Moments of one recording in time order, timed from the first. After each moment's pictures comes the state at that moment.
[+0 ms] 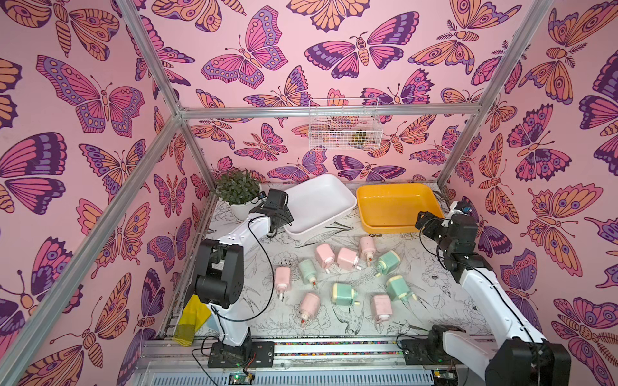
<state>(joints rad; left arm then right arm) -0.26 1.83 1.33 -0.49 -0.26 -0.65 -0.01 1.06 0.72 -0.08 0.01 0.46</state>
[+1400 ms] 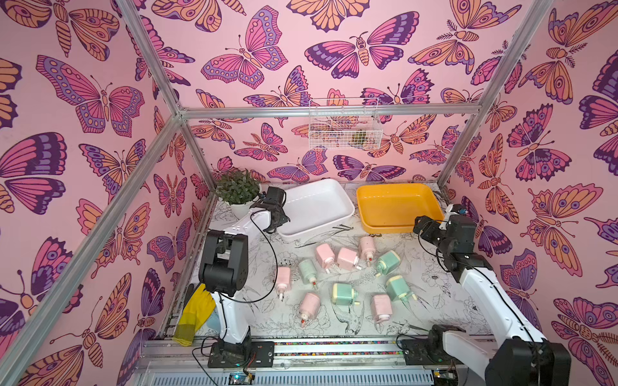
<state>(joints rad) -0.21 1.93 1.43 -0.53 -0.20 -0.57 -0.01 1.07 0.72 -0.16 -0.03 0.45</state>
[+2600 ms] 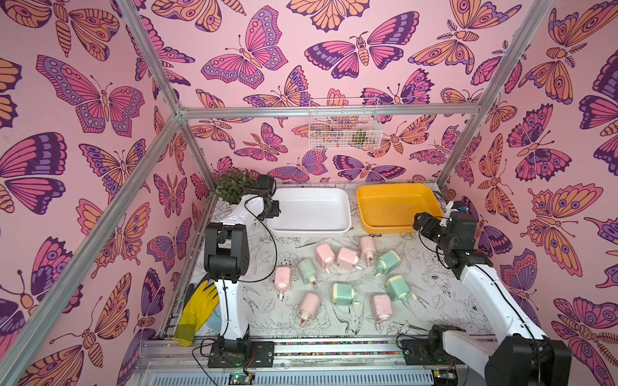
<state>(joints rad) -0.12 2.09 1.71 -0.70 -0.10 -0.11 -0.01 1.09 0.76 -0.17 -0.05 0.47</state>
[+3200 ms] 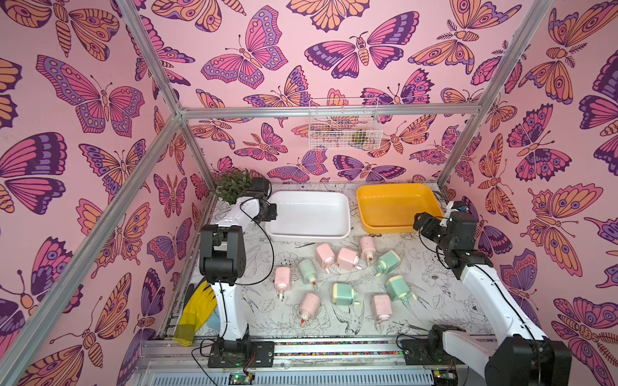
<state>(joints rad) -0.09 2.05 1.63 -0.70 -0.03 -0.06 -0.01 1.09 0.76 -0.17 -0.05 0.47</state>
